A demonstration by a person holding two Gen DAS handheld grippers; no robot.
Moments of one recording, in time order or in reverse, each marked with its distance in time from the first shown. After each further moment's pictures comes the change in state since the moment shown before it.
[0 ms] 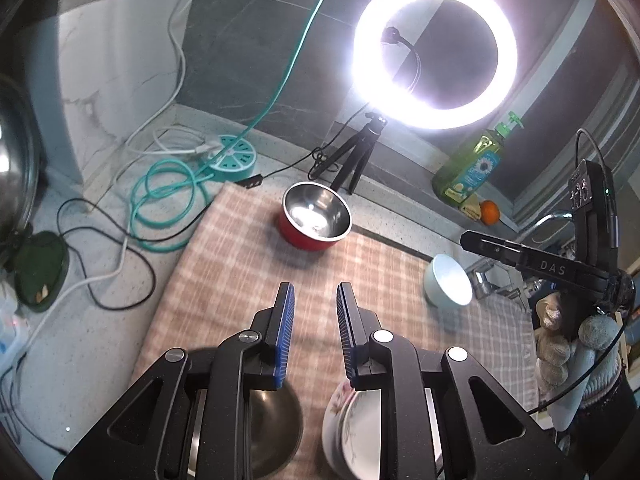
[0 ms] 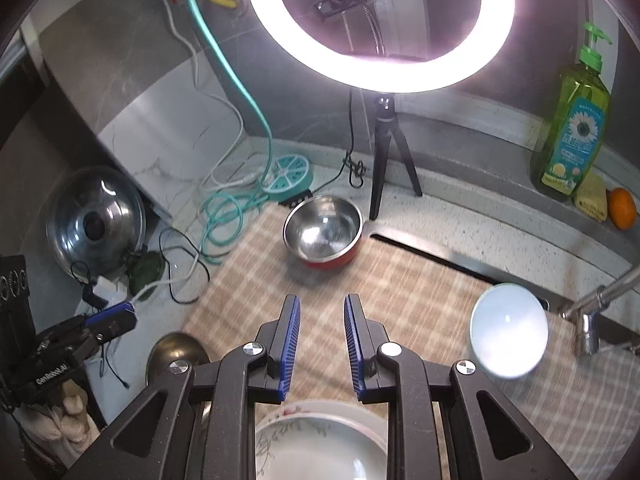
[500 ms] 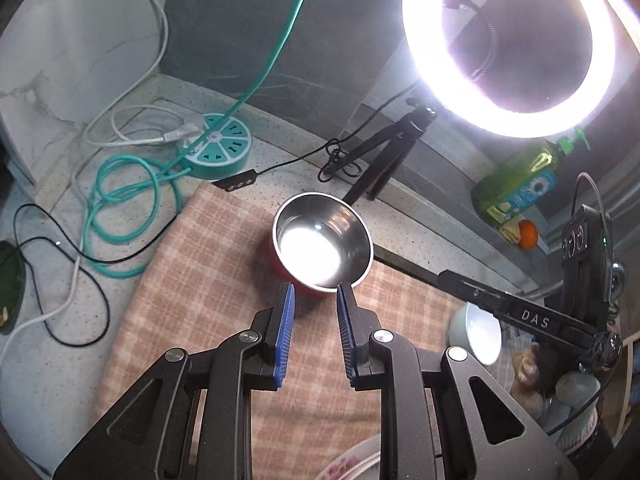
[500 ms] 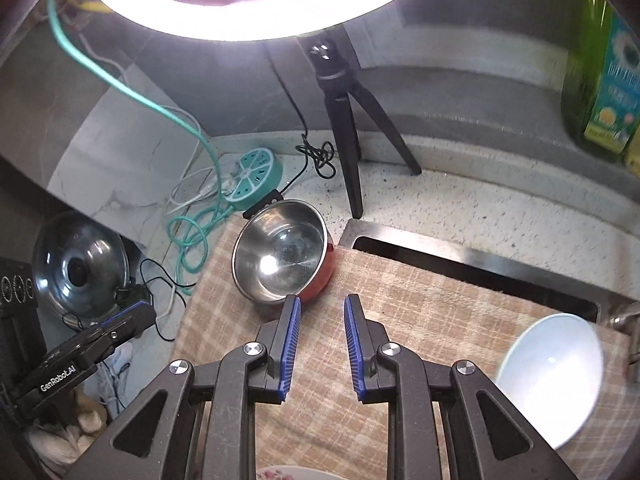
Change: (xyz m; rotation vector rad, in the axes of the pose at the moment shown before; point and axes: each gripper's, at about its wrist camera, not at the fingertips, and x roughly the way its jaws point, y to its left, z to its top) left arm 0.116 -0.001 0.055 -0.098 0.111 0.045; right arm 0.111 -0.073 0.028 0.191 0.102 0.093
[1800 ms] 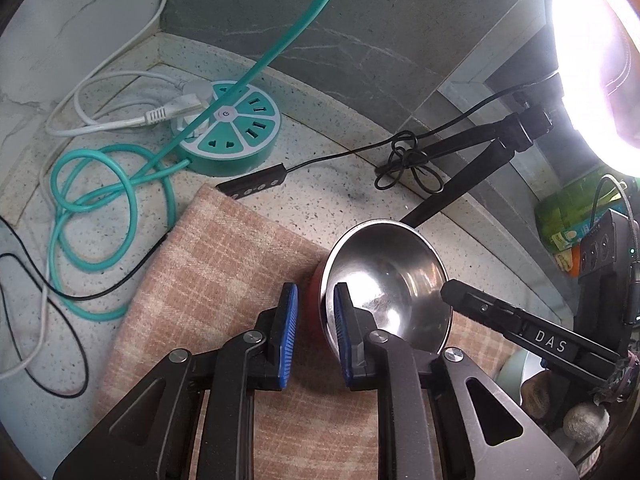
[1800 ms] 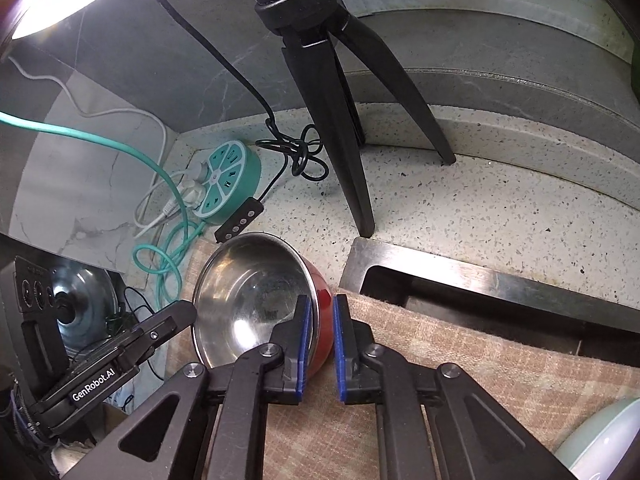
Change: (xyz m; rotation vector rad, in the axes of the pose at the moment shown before) left arm 0.093 0.032 0.046 -0.058 0.087 0.078; right arm 0.090 -0.010 0.042 0.065 0.089 0.013
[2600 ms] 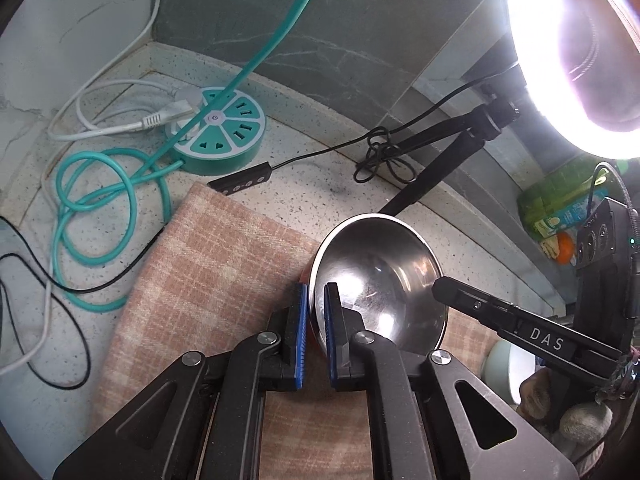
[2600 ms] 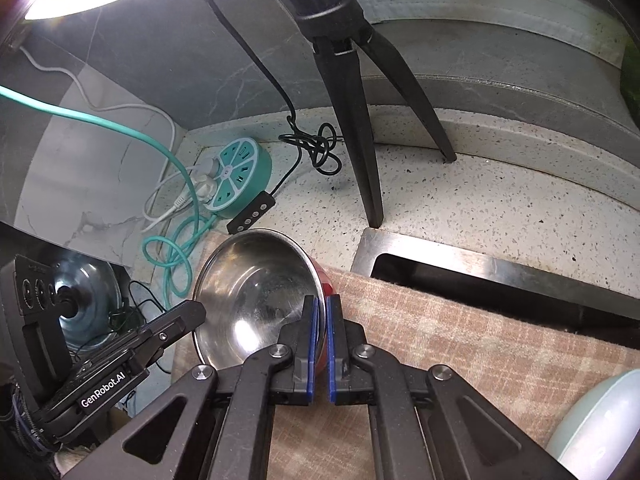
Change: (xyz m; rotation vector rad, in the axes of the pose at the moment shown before) left arm -0.024 -0.007 -0.013 0.034 -0.016 -0.033; right arm -0.018 0.016 -0.014 -0.002 -0.012 -0.006
